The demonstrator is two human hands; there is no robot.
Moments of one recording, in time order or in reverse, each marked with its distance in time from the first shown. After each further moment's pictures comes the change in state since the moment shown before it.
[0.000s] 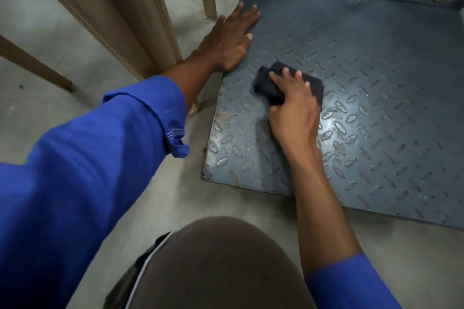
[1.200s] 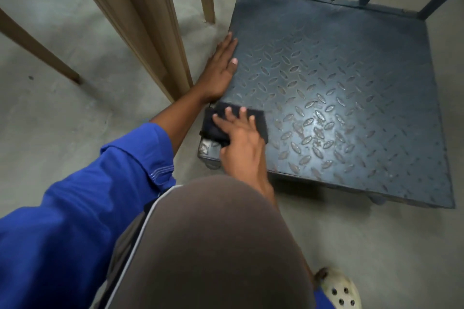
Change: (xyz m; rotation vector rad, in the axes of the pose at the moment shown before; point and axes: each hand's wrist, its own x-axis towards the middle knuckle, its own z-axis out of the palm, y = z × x) left_hand -0.081 0.025 0.034 -0.408 0.134 -0.137; right_hand -0.106 -0.054 0.005 0.093 -0.265 -0.097
